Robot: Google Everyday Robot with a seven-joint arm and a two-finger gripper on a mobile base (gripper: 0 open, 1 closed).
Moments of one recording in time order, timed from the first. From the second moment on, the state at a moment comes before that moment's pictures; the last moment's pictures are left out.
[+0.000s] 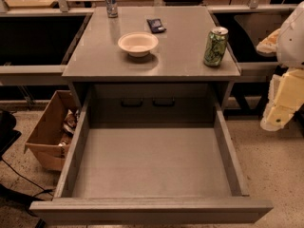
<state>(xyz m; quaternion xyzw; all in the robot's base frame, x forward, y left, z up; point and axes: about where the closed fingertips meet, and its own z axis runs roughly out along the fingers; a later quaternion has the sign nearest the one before) 0.438 -0.217 0.976 -0.60 0.78 -0.03 0.16</state>
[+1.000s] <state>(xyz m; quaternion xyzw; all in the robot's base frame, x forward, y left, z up) 0.497 -0.265 0.983 -0.56 0.79 -0.05 0.24</state>
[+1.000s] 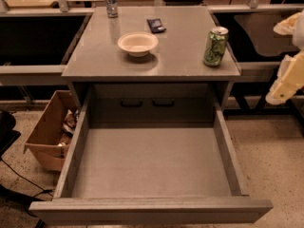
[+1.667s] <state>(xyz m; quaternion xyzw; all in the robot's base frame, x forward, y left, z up) 0.594 -0.309 0.974 -0.47 0.79 0.01 0.40</state>
